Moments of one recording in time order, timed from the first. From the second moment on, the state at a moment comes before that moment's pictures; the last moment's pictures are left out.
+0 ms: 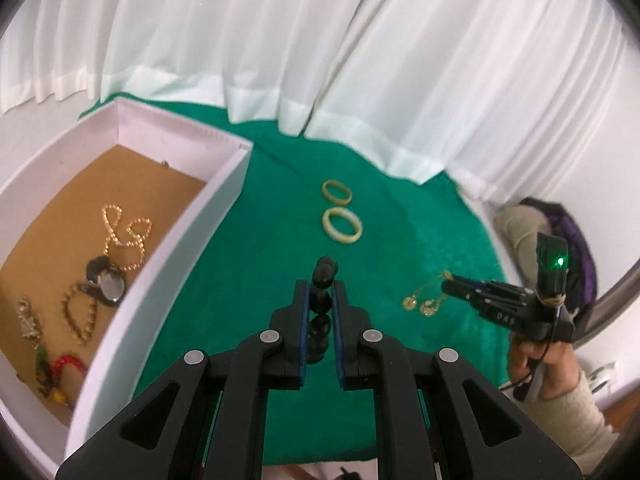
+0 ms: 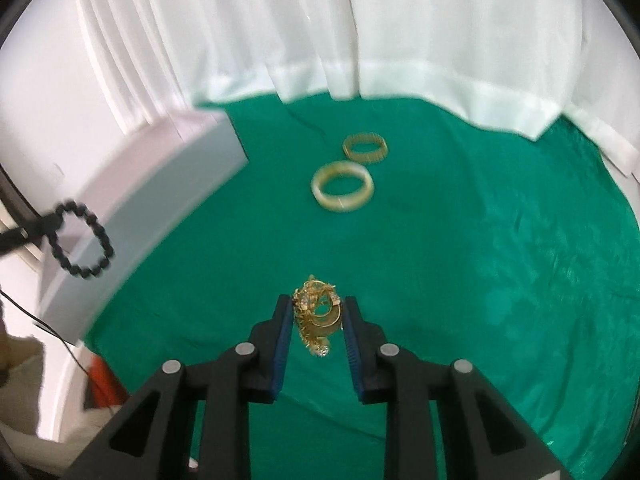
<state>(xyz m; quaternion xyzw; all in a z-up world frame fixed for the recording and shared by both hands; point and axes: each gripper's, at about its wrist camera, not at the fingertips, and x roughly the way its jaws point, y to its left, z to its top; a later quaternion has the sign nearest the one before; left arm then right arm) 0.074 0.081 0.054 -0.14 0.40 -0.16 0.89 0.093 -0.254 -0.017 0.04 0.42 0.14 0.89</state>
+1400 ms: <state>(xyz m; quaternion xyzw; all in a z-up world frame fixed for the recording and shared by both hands) 0.145 0.312 -0.040 -0.19 0.43 0.13 0.87 0.266 0.064 0.013 -0.09 0.42 0.25 0.87</state>
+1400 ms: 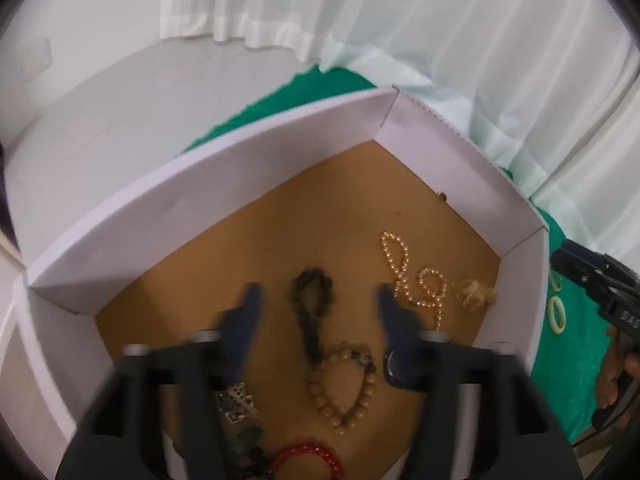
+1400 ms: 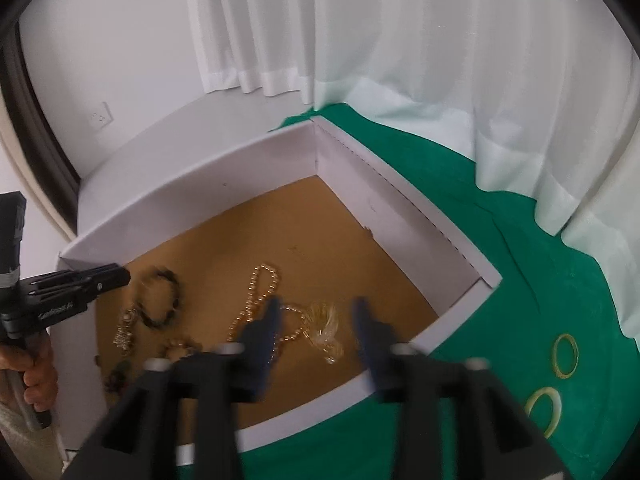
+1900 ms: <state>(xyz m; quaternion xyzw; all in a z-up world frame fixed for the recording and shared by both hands) 0.064 0.176 0.010 -0.12 0.38 0.03 0.92 0.149 -0.068 -0.020 -0.11 0.39 0.15 0.90</state>
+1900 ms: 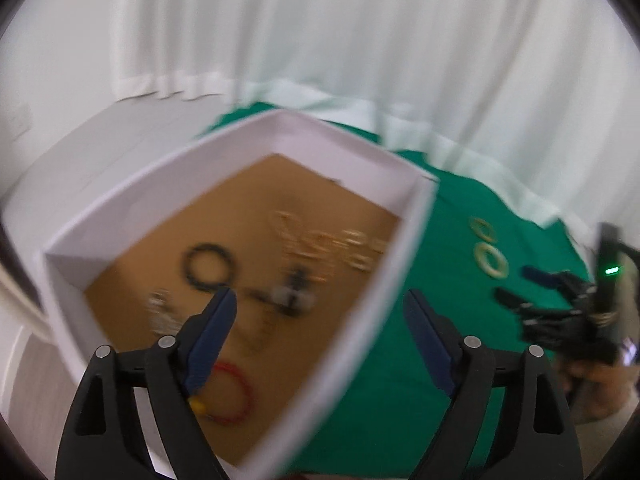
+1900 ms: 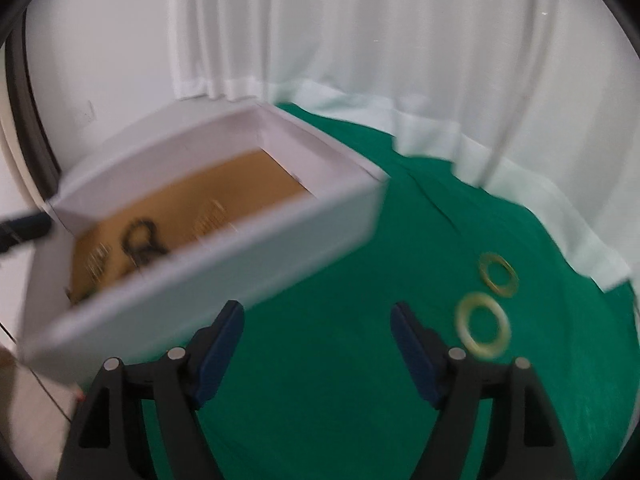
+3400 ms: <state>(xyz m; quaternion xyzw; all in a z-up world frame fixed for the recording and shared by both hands) 0.332 -0.092 -0.130 -0.05 0.49 -0.06 0.87 0.082 -0.323 -0.130 0.04 0.42 -0.09 0.90</state>
